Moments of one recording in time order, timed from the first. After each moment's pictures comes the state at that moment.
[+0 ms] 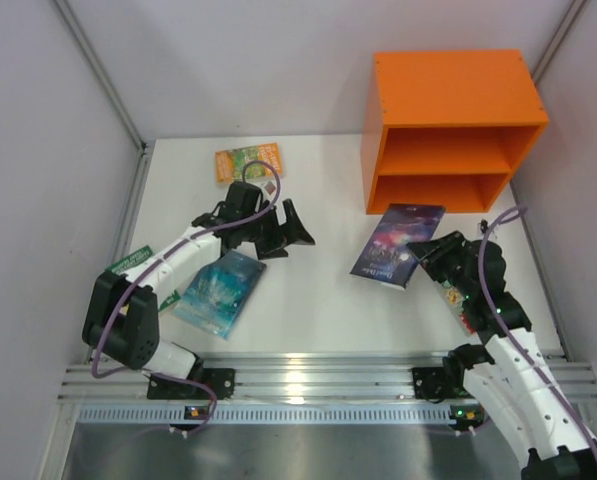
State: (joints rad) left arm -0.46 1.48 1.03 -0.33 0.45 -0.76; right arm 0.19 0.59 0.46 -0.24 -0.12 1.05
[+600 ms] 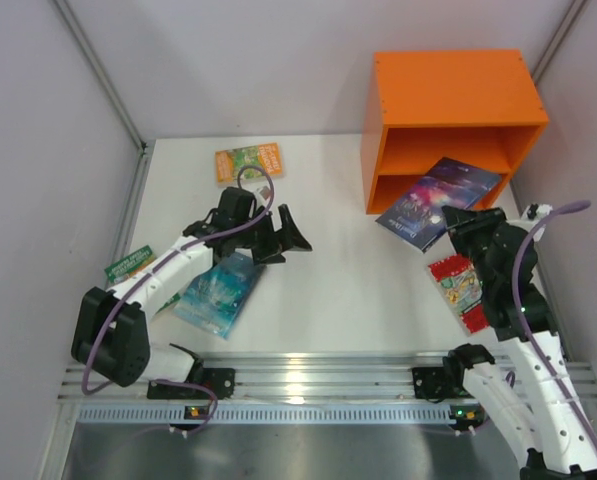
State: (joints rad) left arm -0.46 1.38 0.97 -0.36 0.48 -0.76; right arm 0.18 0.58 0.74 -0.35 0.19 1.09
